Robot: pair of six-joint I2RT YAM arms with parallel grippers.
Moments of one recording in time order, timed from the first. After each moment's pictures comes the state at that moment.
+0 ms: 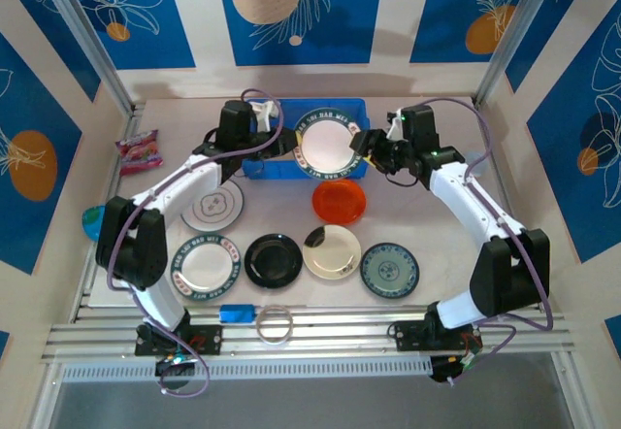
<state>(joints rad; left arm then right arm) -0.42 1.72 1.34 -0.07 0.55 -0.60 0.23 1.46 1.19 -0.41 -0.47 0.78</state>
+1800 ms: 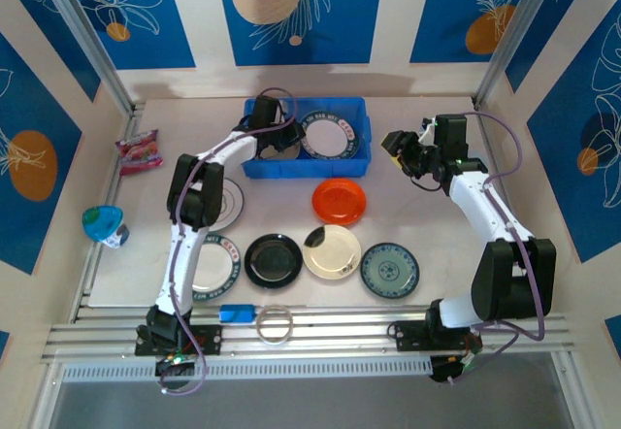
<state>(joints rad) -0.36 2.43 1.95 -0.18 0.42 -0.78 0.04 1.42 1.06 -0.32 -0.53 0.83</state>
